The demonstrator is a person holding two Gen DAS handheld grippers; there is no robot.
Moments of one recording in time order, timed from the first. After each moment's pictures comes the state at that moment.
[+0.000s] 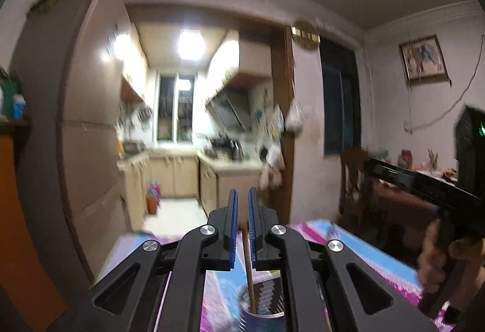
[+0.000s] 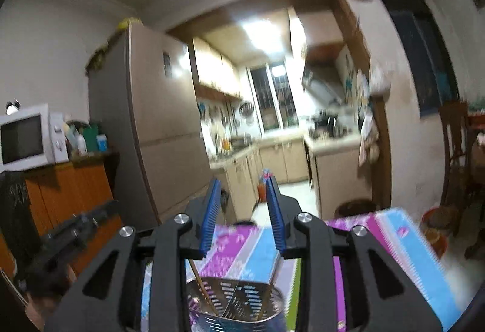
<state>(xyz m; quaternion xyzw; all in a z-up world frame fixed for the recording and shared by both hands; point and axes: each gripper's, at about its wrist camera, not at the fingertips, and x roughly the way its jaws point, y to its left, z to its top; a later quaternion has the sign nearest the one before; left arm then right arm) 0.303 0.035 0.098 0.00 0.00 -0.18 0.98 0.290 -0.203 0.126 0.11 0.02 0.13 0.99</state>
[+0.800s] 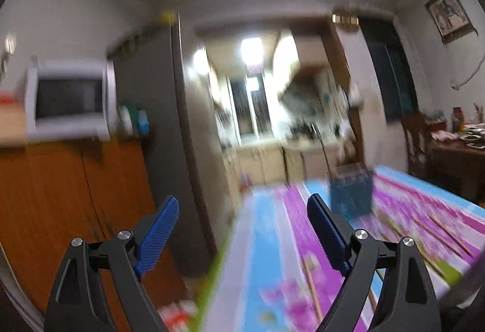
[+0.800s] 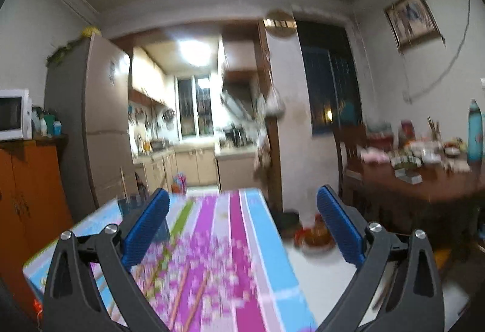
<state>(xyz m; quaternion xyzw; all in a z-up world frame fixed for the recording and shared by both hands) -0.006 0.165 0.014 0.08 0.05 0.01 1.00 -0.019 -0.327 0.069 0.06 0.05 -0.08 0.99</state>
